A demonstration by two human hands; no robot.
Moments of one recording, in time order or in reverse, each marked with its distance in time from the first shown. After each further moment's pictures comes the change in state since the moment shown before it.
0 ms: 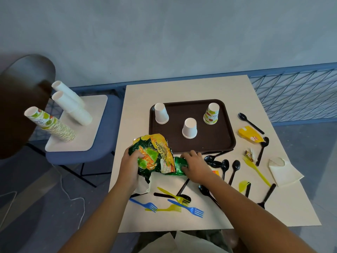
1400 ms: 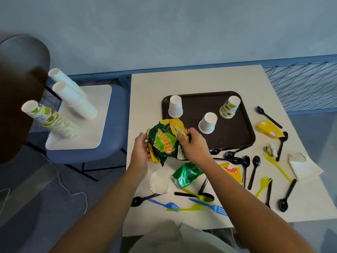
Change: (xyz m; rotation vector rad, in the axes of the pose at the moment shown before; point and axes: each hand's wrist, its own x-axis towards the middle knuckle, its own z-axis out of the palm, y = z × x) left_hand 0.067 0.030 -0.031 -0.116 -0.235 -0.115; right_hand 0.041 -0.119 -0.036 0.687 0.383 0.167
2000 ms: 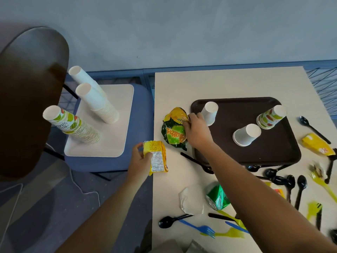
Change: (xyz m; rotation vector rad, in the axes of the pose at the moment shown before) left_hand 0.076 0.026 -0.127 0.534 0.203 0.086; right_hand 0.136 -0.040 0.118 -0.386 -0.001 -0.157
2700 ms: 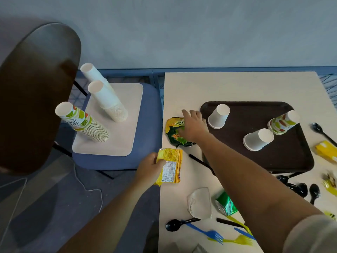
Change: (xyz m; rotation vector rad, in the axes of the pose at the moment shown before) left_hand 0.001 -0.008 -0.013 0.341 -0.195 0.081; right_hand 0.044 -0.020 0.036 -0.472 -0.273 -0.041
